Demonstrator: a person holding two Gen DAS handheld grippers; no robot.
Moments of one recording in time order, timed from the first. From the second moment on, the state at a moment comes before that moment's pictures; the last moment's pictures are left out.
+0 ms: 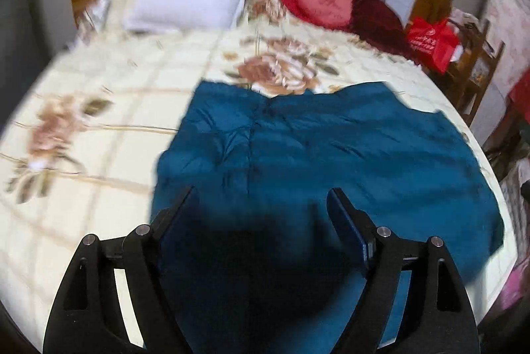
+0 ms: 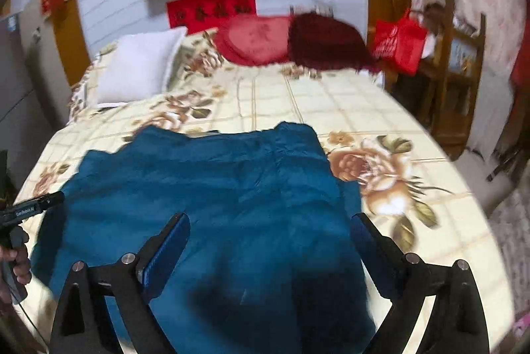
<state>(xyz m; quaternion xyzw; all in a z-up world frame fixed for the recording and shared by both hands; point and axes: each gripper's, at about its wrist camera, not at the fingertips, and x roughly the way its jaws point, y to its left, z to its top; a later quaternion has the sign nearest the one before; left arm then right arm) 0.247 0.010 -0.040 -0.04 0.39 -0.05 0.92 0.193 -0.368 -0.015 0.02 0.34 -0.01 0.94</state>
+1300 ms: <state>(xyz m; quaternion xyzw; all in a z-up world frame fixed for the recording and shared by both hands) -0.081 -0.076 0.046 0.02 0.25 -0.13 0.96 -0.121 -0.322 0.005 0.01 0.28 -0.02 0.96</state>
